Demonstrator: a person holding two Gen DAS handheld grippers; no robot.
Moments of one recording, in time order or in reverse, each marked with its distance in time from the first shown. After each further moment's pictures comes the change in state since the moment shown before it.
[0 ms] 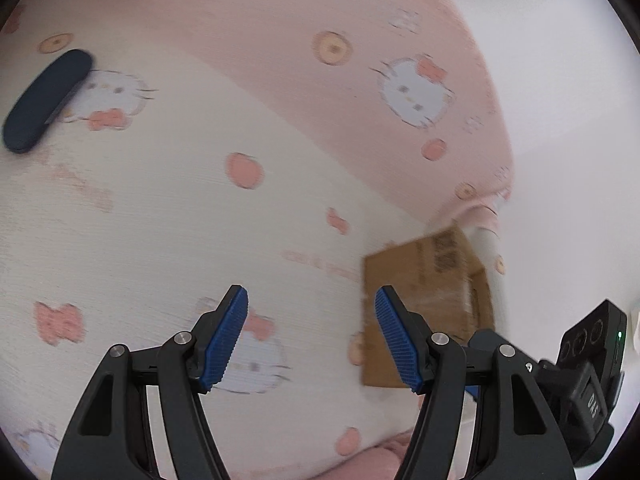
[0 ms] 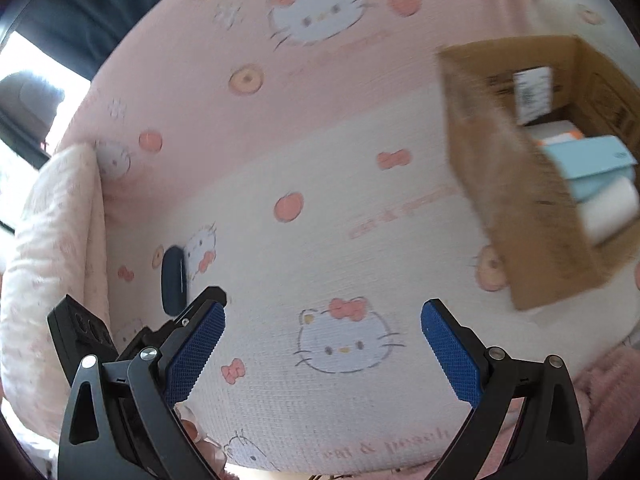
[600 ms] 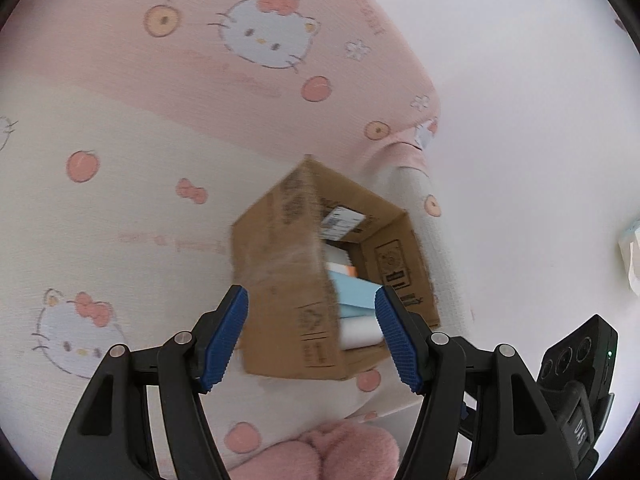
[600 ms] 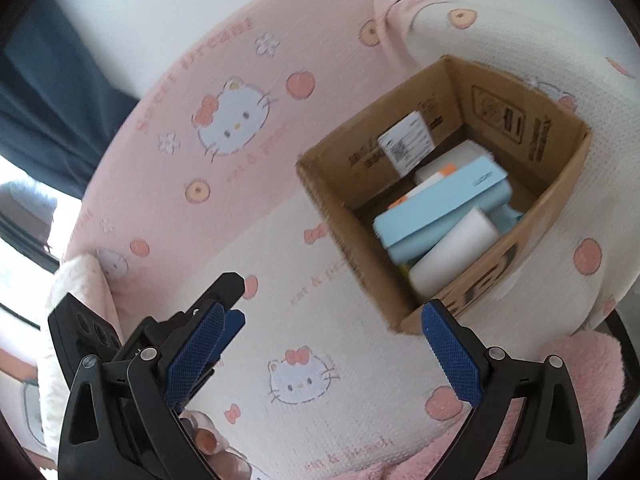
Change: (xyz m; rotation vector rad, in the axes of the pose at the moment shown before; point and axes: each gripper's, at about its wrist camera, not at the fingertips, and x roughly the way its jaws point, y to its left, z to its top) left arm 0.046 -0.186 -0.051 0.191 0.097 -0.141; right arm -0.122 -0.120 0.017 0.235 -0.194 -0.004
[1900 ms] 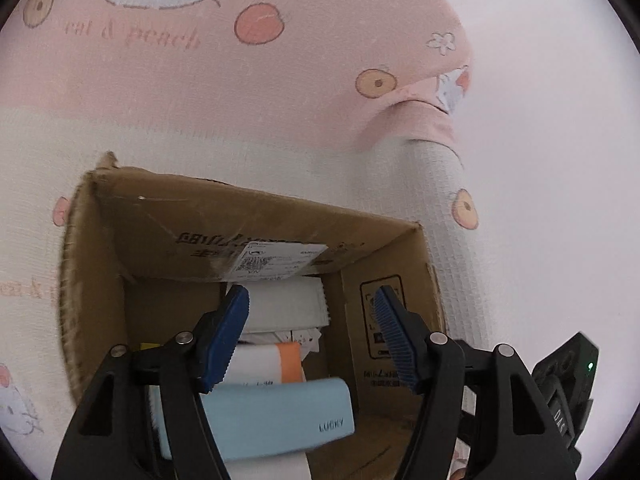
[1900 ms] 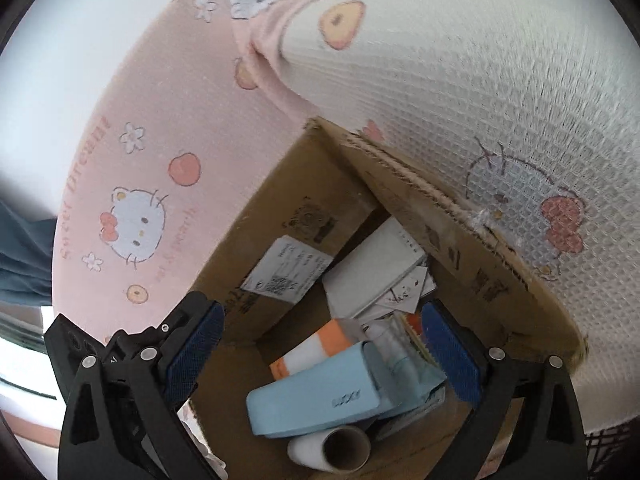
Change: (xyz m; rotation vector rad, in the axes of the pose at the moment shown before) left arm 0.214 -0.116 0.056 0.033 0.130 0.101; right arm 0.054 -0.172 0.184 0.214 0.020 -0.013
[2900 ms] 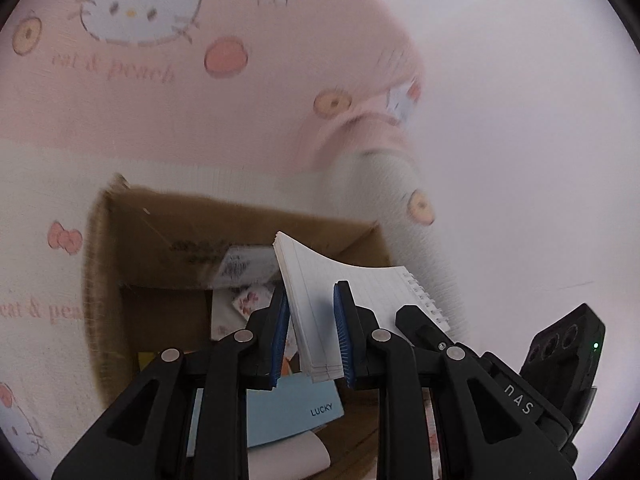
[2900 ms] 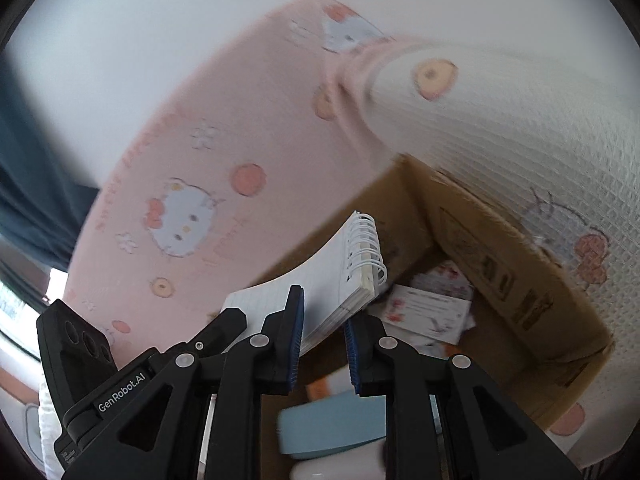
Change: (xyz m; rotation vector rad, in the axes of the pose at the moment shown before) left arm -0.021 -0.007 -0.010 0.079 -0.059 -0.091; right arm -0.005 0.033 -0.023 -0.174 -0.155 0.078
